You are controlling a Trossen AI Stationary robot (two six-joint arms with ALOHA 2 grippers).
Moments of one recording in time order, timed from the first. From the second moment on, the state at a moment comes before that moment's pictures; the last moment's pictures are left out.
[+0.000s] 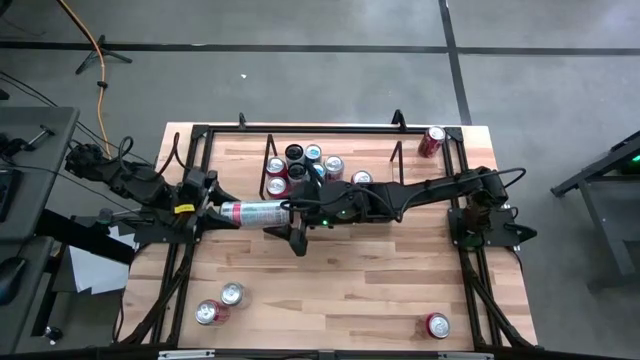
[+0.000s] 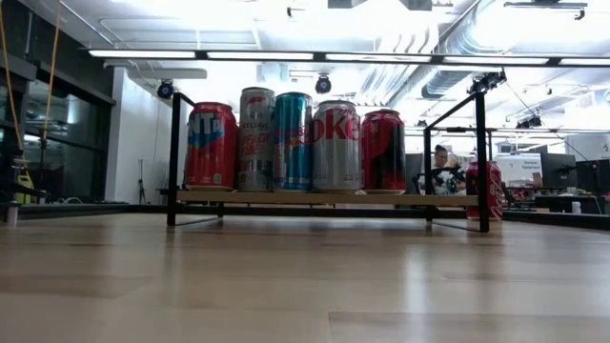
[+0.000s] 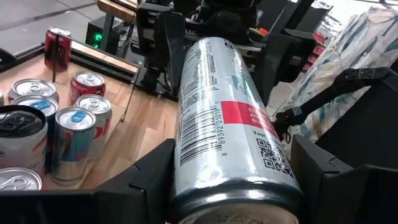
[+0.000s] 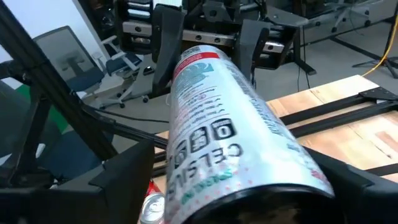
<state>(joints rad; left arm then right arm) -0.46 0.60 0.85 -0.42 -0.35 -0.50 0.20 1.87 1.80 -0.15 0.18 0.34</state>
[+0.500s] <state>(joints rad) -0.46 0.56 0.85 -0.48 -0.34 -0.50 0.19 1.86 2.05 -0.75 0.25 0.41</state>
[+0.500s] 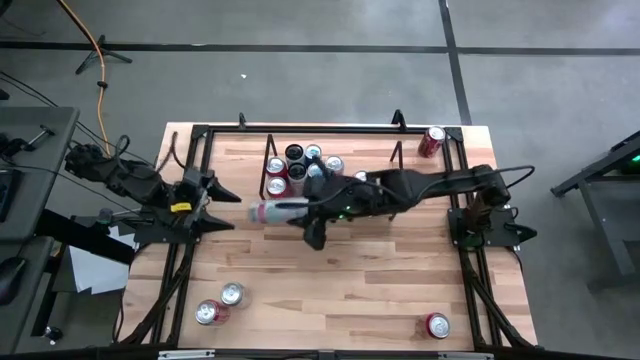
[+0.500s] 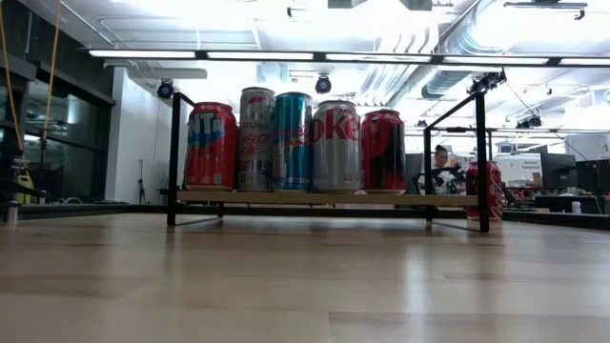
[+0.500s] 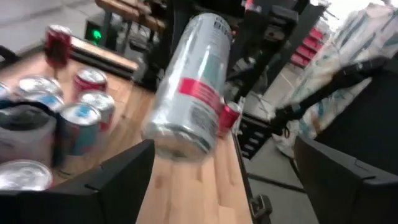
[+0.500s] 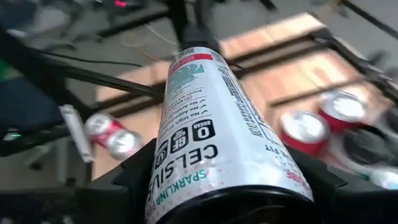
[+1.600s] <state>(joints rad) -0.46 1.01 0.85 -0.61 -0.45 -0.47 0.19 2.25 2.31 -1.53 -0.03 0.67</state>
